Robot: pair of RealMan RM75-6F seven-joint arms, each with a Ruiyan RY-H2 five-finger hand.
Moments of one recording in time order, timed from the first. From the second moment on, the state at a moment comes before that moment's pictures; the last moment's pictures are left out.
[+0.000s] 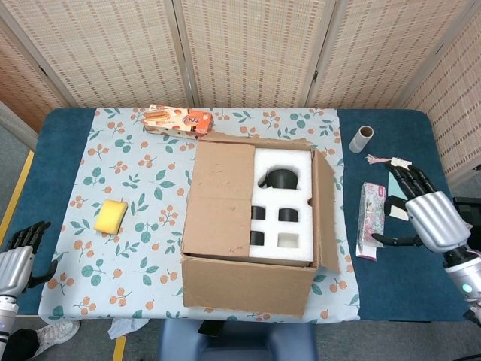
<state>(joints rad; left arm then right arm) -0.18 -1.06 -0.07 -1.66 1.27 1.24 -0.02 0.43 -0.80 -0.04 -1.73 -1.53 1.37 0.15</state>
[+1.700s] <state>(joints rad) -0.96 -1.28 -0.31 -1.81 1.29 0.74 0.29 0.03 -1.00 0.07 -1.40 -1.58 1.81 0.65</state>
